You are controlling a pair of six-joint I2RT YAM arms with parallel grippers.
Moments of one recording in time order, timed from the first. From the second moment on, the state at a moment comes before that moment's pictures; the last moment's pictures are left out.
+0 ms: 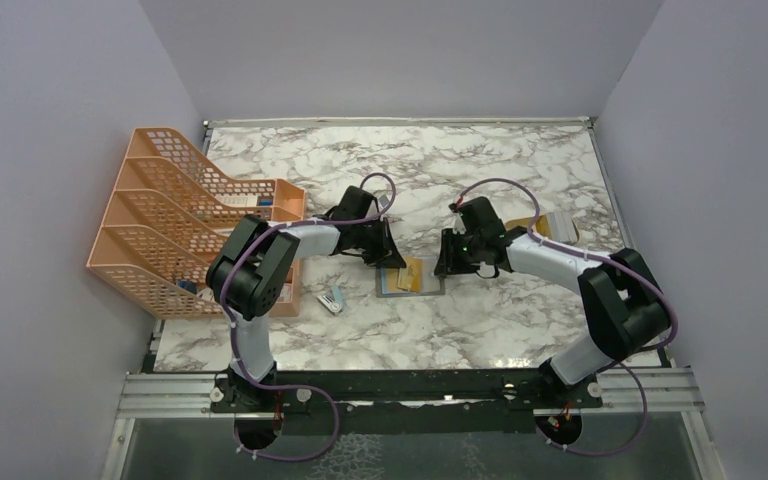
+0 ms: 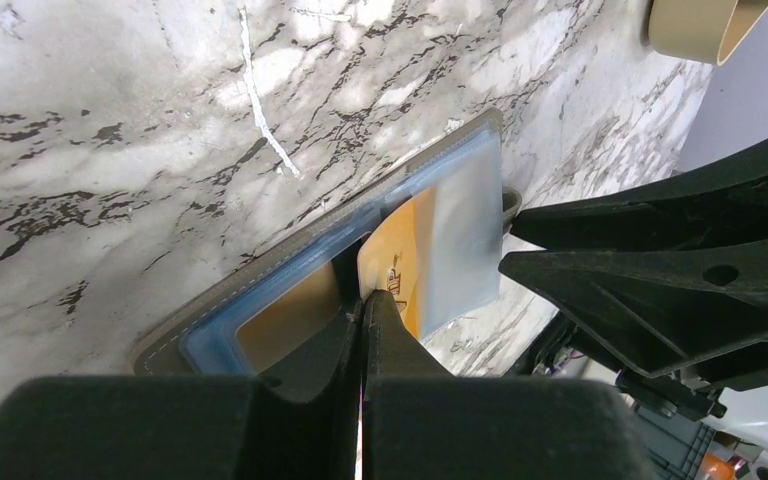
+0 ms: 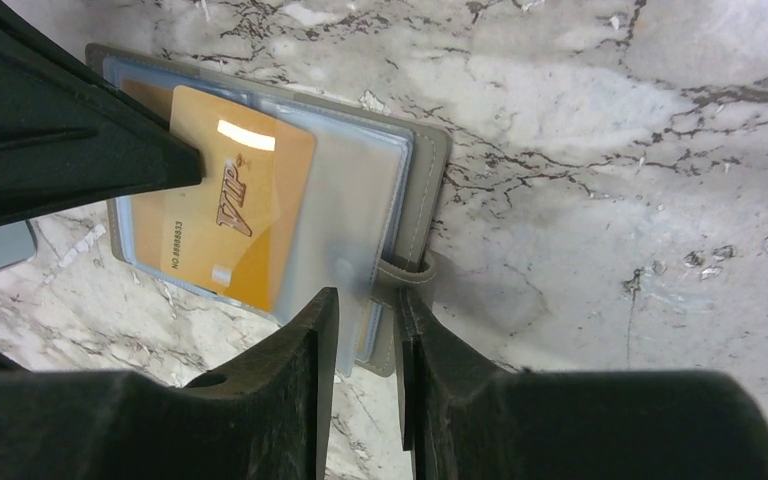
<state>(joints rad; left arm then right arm) -0.53 1.89 1.02 -0.05 0.57 -0.74 0.52 1.57 0.84 -0.24 -0.21 0.44</state>
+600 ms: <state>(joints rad) -0.53 1.84 0.92 0.05 0.54 -0.79 0.52 1.54 0.73 -0.17 -0.24 0.48</state>
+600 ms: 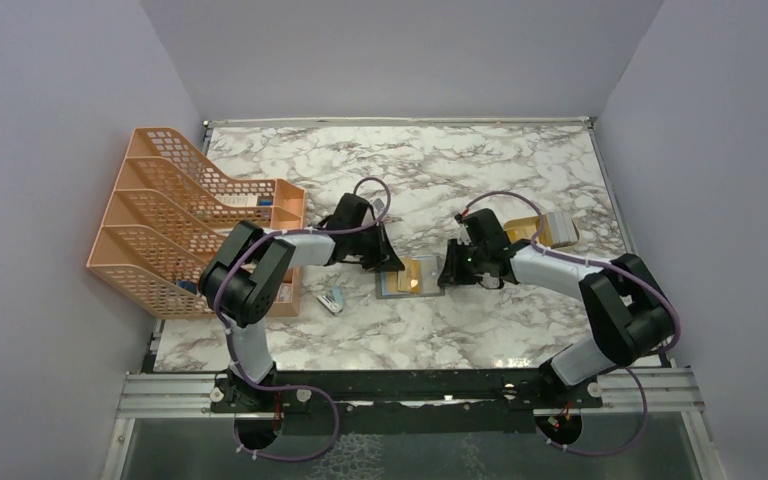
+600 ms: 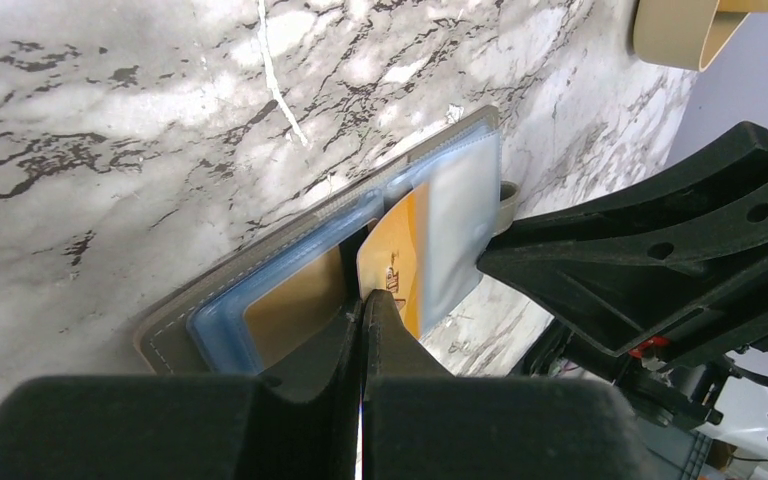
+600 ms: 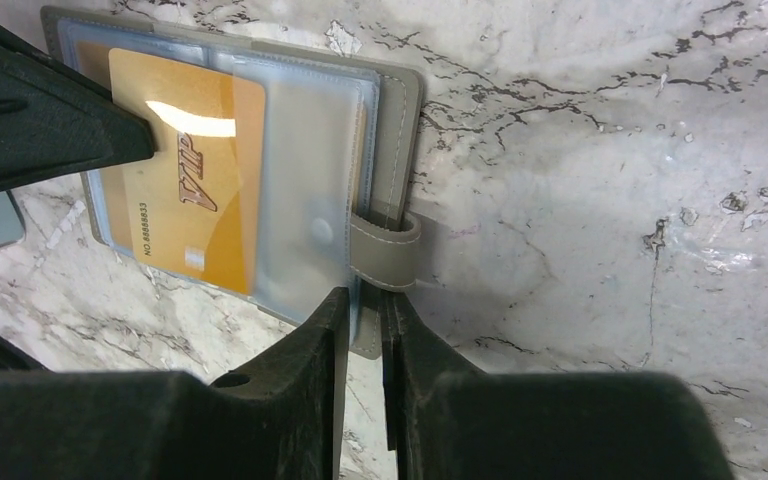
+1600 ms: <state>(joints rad) -0.59 1.72 0.85 0.11 0.45 -0.86 0.52 1.40 0.73 -0.22 -0.24 0.52</state>
